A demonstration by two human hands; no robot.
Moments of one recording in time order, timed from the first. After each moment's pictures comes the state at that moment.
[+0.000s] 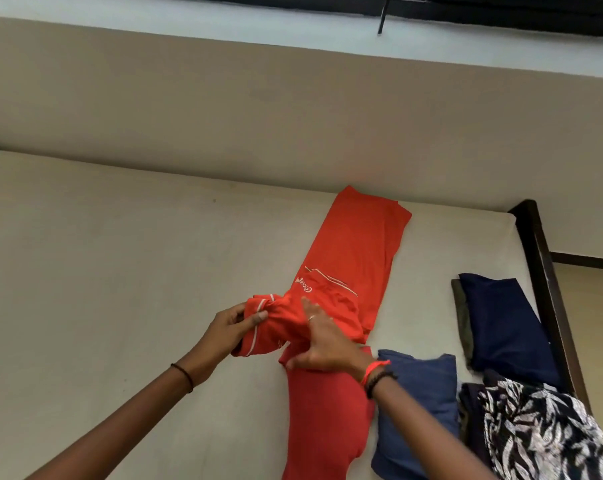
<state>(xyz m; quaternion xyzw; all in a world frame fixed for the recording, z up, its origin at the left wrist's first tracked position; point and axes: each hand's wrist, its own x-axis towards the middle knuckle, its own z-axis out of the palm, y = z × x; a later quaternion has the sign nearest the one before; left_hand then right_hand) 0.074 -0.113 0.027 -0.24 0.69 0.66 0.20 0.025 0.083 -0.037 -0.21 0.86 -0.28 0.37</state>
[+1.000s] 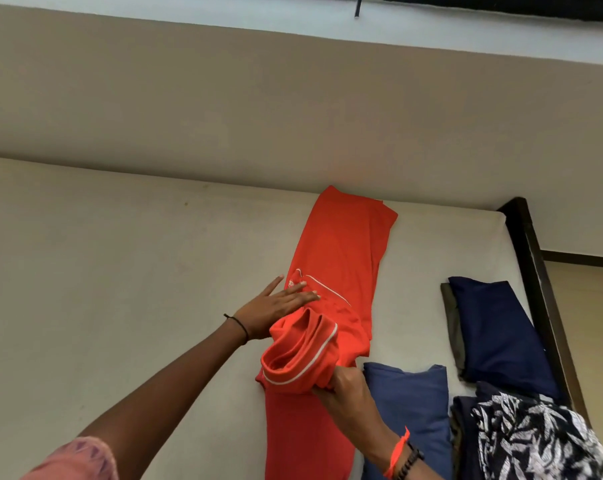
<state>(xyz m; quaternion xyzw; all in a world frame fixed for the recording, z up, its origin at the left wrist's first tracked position) -0.033 -0.071 -0.105 0.35 0.92 0.11 0.16 0.068 0.143 -0.048 -0.18 0.88 -0.44 0.05</state>
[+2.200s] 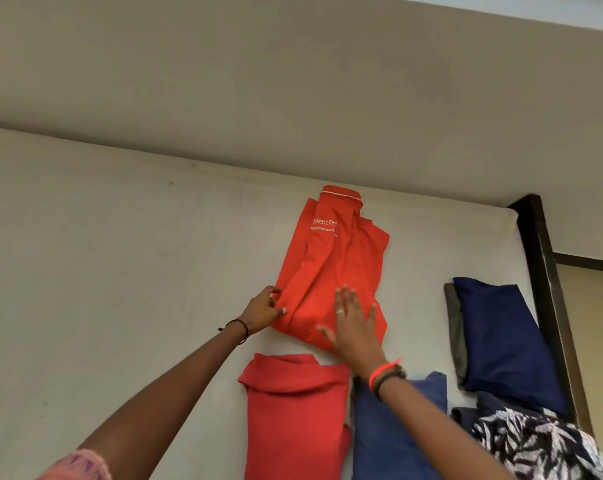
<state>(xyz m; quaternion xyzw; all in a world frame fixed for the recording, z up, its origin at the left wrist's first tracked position) -0.034 -0.041 -0.172 -0.19 0.79 0.48 0.32 -0.028 0.172 -0.155 -0.15 0.97 -0.04 0.18</state>
